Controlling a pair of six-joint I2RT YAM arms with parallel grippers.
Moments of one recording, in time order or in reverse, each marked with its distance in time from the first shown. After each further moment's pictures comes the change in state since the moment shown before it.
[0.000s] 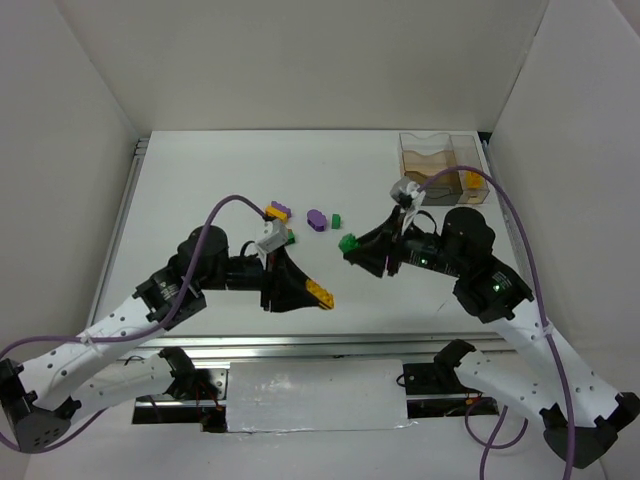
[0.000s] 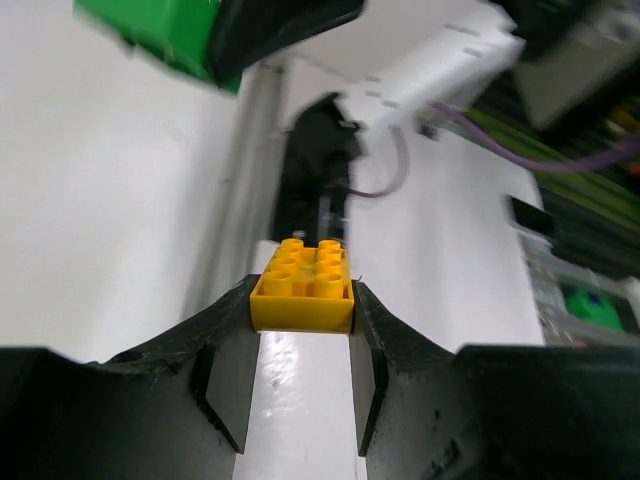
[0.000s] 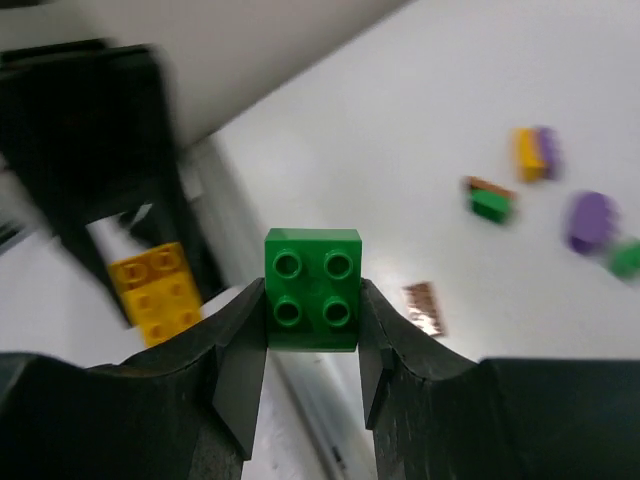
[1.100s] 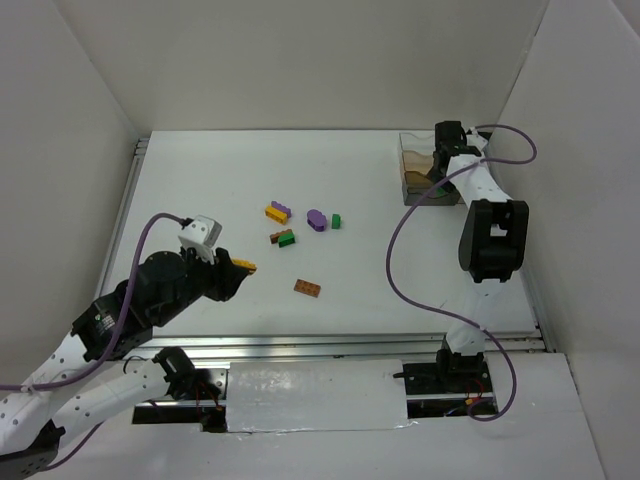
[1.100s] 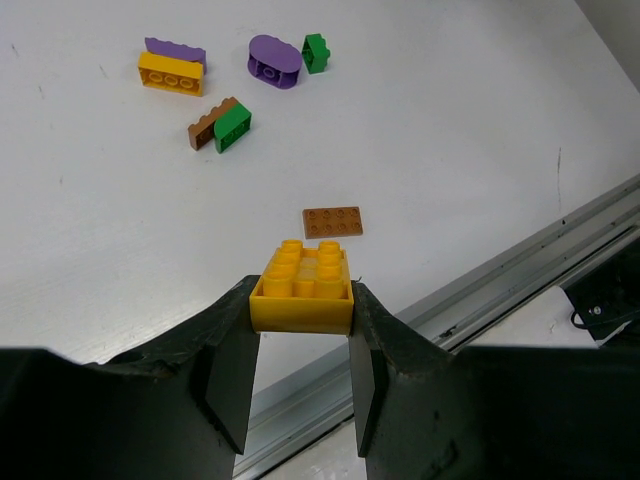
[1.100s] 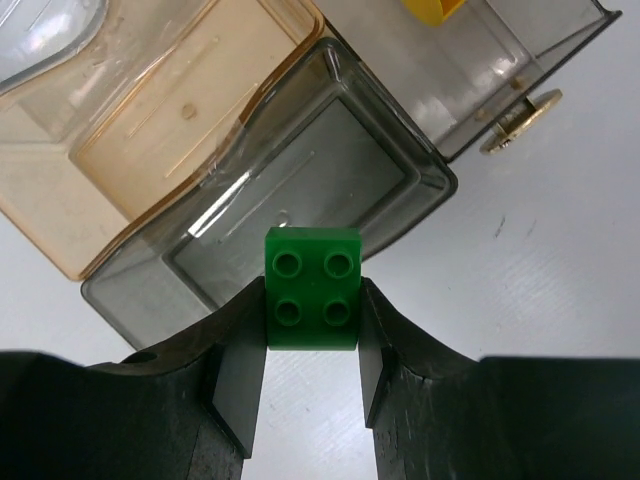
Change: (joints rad) left arm 0.002 -0.282 0.089 -0.653 -0.986 -0.005; right arm -0.634 1.225 0.692 -0.266 1.057 0.421
